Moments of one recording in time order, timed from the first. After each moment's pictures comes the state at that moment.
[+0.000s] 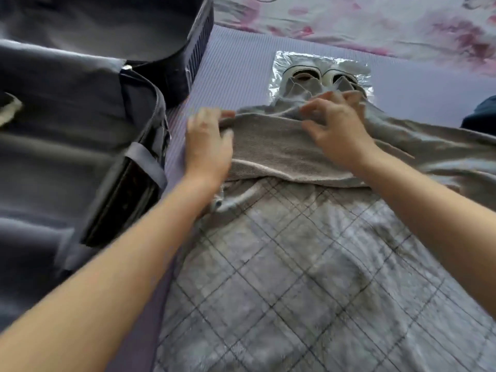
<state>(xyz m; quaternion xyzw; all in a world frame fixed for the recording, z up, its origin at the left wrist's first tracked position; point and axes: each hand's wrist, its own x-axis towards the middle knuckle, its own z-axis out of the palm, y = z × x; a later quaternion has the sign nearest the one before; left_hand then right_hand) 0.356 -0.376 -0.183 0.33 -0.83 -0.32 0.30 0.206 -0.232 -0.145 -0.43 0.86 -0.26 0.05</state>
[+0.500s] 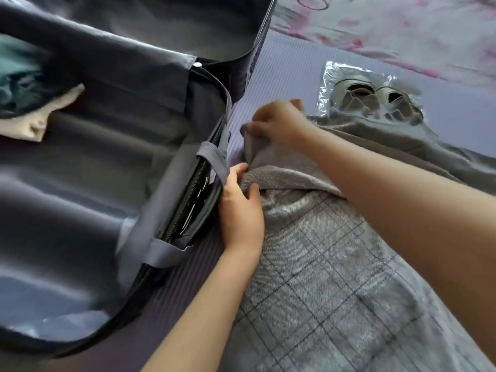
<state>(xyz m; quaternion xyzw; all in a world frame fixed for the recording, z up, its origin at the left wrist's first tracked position) 0.425 -0.338 -0.211 0.47 -0.66 -0.48 0.33 0.262 -0.390 -0.167 -0.53 0.83 -0.14 0.13</state>
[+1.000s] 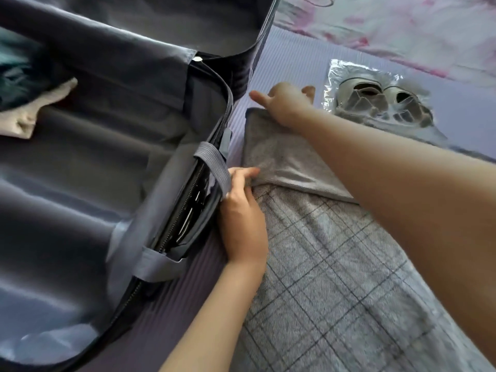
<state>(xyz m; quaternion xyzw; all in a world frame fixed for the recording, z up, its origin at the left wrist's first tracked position) 0.418 -0.335 -0.231 0.44 -0.70 -0.38 0.41 0.234 -0.428 -0.175 -0.42 0.90 -0.10 0.10</state>
